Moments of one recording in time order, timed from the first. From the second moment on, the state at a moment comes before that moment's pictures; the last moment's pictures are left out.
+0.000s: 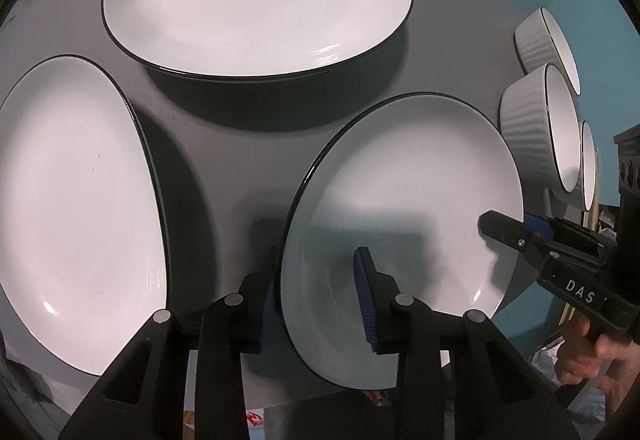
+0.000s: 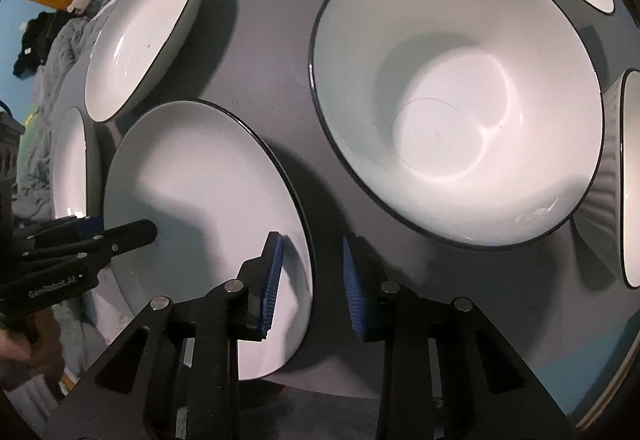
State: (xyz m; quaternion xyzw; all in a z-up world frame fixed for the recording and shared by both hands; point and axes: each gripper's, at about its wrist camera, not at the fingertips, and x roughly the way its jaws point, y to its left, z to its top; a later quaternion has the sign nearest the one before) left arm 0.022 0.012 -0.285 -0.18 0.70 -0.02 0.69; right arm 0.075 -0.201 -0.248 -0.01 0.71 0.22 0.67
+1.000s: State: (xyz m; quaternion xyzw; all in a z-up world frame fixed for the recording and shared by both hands) left arm 0.031 0.020 -0.274 -0.20 0.70 -0.01 0.68; right arm 0.096 -0.188 -0.251 0.00 0.73 0.23 0.65
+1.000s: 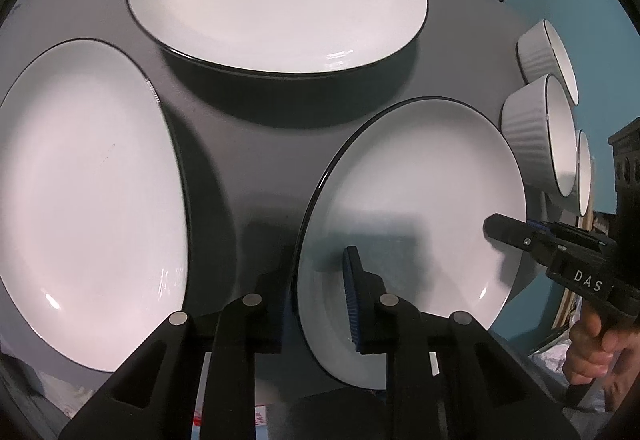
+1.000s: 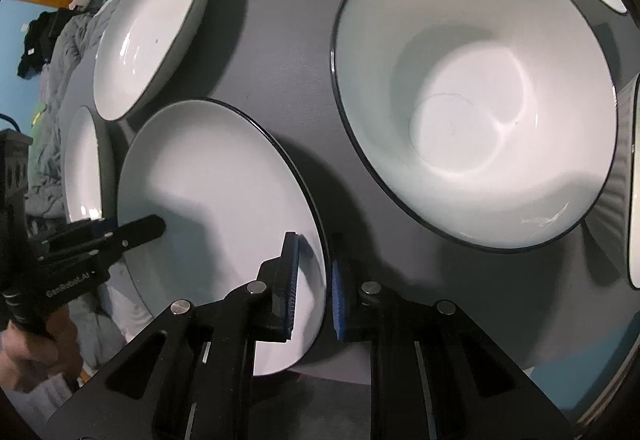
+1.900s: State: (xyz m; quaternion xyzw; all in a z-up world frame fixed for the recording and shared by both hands) left arm 0.096 0.125 -0.210 -0.19 0.65 0.07 0.73; right arm 0.178 -0.089 -0.208 -0.03 0.69 0.29 0.66
